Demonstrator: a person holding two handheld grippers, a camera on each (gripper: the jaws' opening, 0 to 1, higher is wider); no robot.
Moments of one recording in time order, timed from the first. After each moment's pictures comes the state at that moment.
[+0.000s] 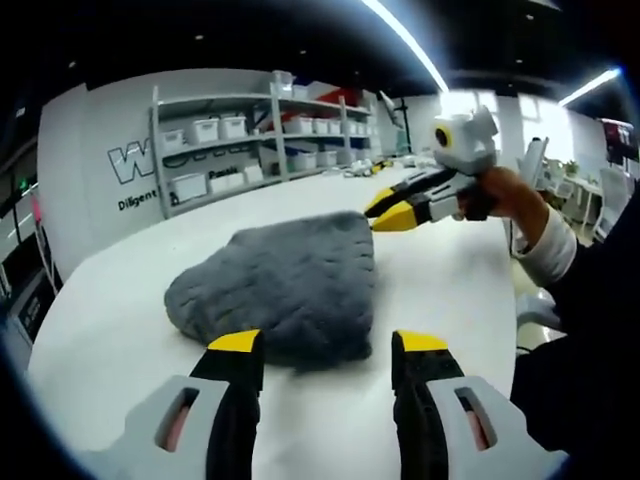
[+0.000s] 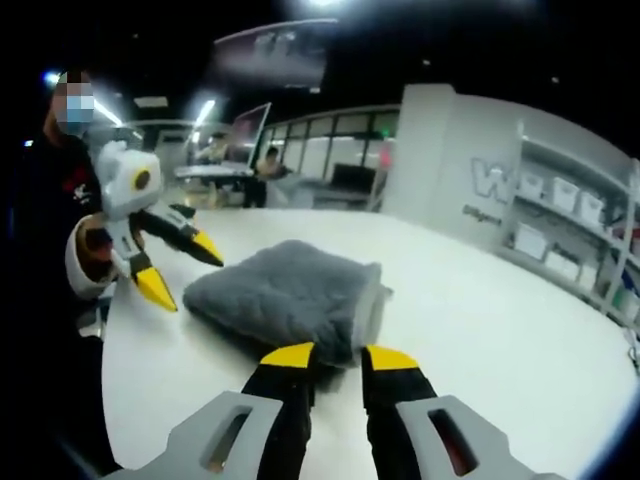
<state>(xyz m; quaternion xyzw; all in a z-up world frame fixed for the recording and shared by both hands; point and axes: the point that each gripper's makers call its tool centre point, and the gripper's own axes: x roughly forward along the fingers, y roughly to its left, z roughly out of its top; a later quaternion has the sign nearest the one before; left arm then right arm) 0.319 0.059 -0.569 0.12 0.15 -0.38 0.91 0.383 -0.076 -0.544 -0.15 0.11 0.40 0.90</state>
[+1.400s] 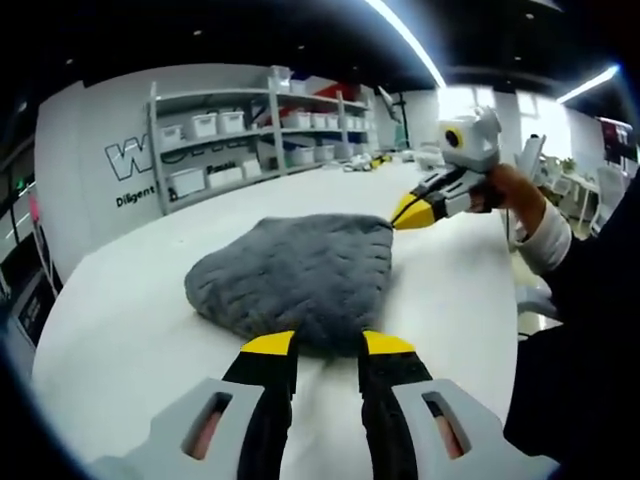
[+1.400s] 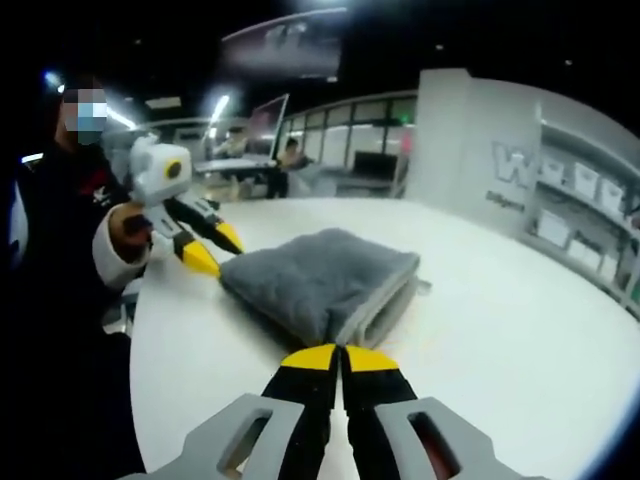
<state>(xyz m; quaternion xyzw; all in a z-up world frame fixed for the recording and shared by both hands) 0.326 0.089 -0.567 0.13 0.16 -0.38 0.90 0.343 -0.056 -0.561 -0.14 0.15 0.44 0.87</state>
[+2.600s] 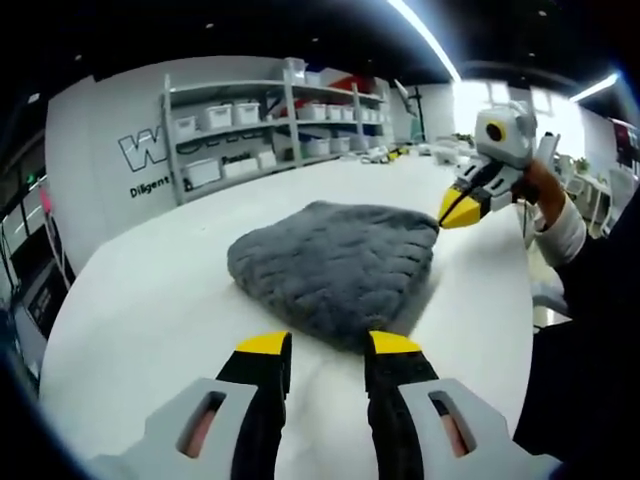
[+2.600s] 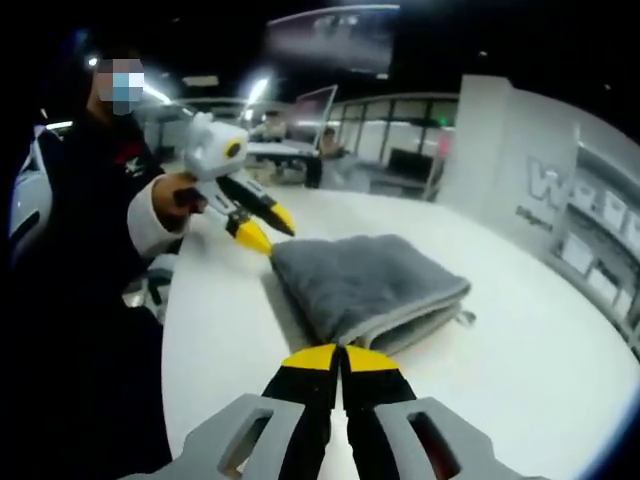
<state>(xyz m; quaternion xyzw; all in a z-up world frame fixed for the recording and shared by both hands) 0.325 0.107 -0.571 0.13 0.18 -0.35 0.91 0.324 -0.045 -0.556 -0.20 0.15 0.49 0.83</state>
